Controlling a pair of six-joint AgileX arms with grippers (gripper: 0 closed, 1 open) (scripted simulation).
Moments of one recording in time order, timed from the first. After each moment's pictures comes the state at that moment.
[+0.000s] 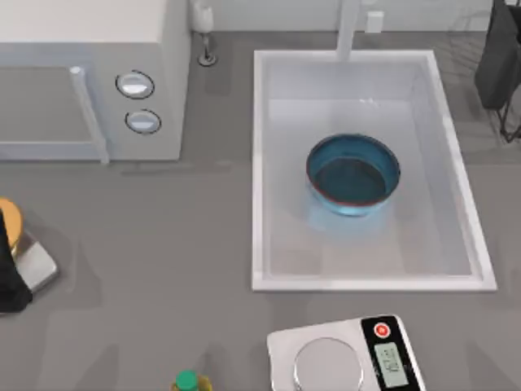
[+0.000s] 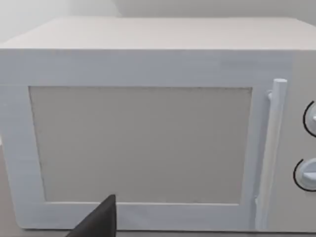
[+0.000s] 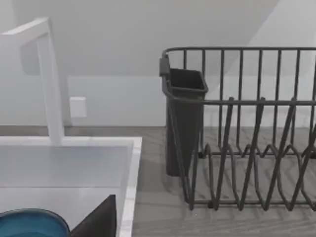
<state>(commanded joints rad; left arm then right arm) 0.00 0.00 0.00 0.00 0.00 0.00 0.00 0.00 0.00 0.00 0.00 0.00</state>
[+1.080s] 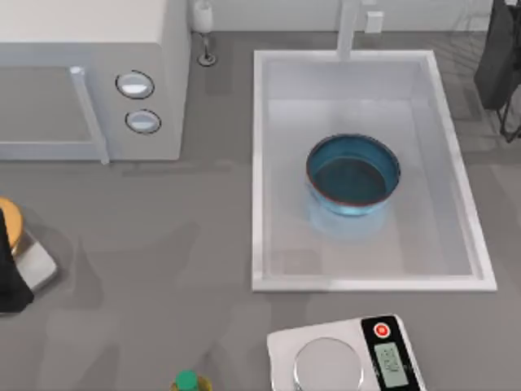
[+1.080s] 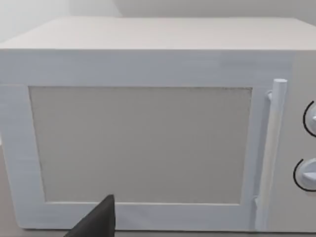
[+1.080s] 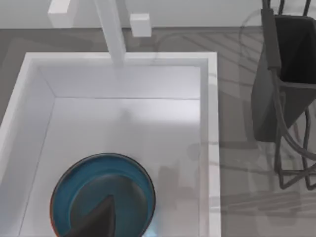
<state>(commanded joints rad) 0.00 0.00 0.00 0.00 0.00 0.00 0.20 1.26 1.18 -0.54 0.07 0.15</state>
